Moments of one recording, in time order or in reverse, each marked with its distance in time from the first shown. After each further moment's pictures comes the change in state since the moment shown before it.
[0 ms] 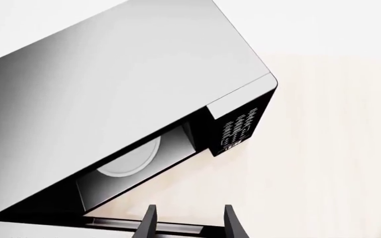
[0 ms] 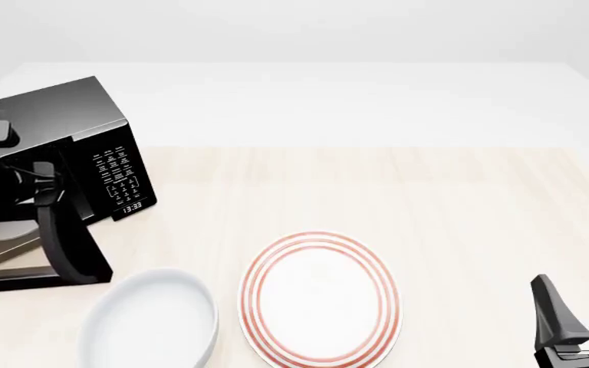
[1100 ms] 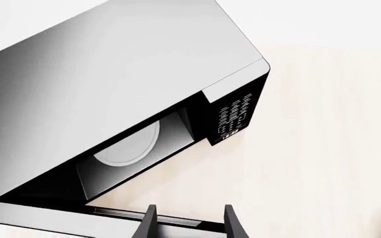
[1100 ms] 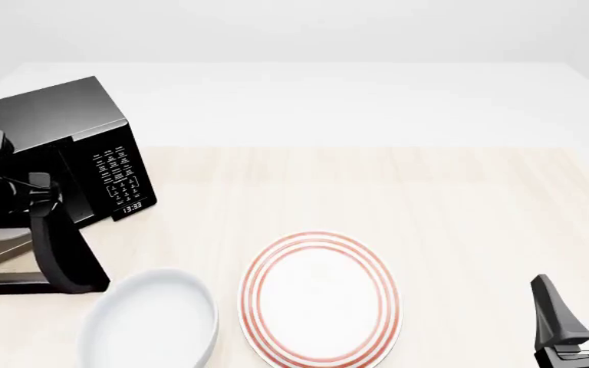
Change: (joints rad) left arm -0.007 -0.087 0.056 0.031 0.007; right arm 0.000 0.000 0.000 0.000 0.000
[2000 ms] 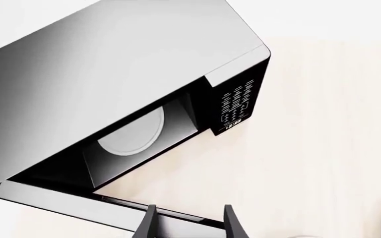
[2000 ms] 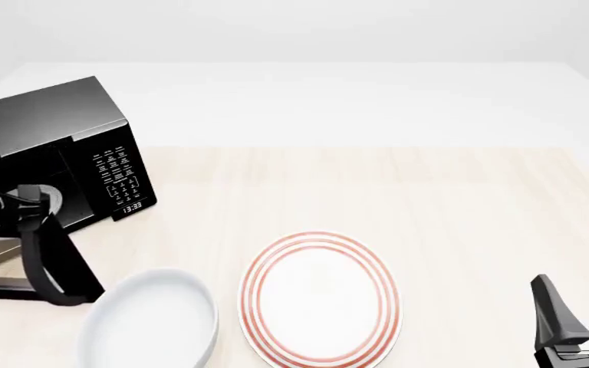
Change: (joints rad) left arm 0.015 -0.097 0.060 0.027 0.019; right arm 0.000 0.000 0.000 0.000 0.000
